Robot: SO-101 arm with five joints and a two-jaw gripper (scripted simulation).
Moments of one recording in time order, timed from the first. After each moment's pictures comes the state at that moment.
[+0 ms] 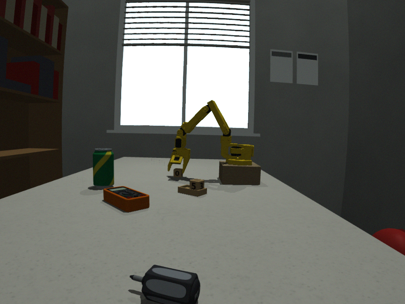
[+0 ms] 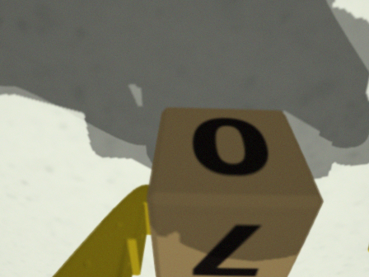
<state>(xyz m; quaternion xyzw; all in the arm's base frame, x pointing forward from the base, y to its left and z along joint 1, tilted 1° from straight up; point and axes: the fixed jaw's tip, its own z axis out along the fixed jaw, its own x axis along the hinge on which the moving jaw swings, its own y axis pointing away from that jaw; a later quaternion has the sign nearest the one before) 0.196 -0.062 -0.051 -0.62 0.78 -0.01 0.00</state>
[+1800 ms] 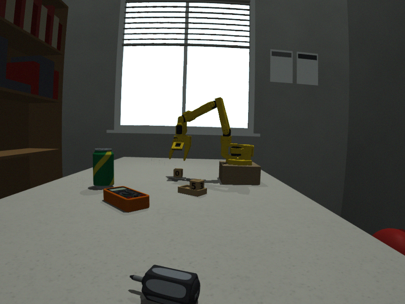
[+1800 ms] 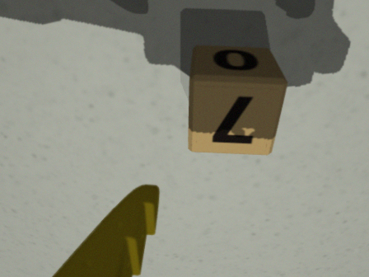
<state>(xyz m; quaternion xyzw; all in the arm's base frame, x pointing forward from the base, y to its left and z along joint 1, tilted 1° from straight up) 0.191 -0.061 0.001 -0.62 0.78 0.01 0.00</state>
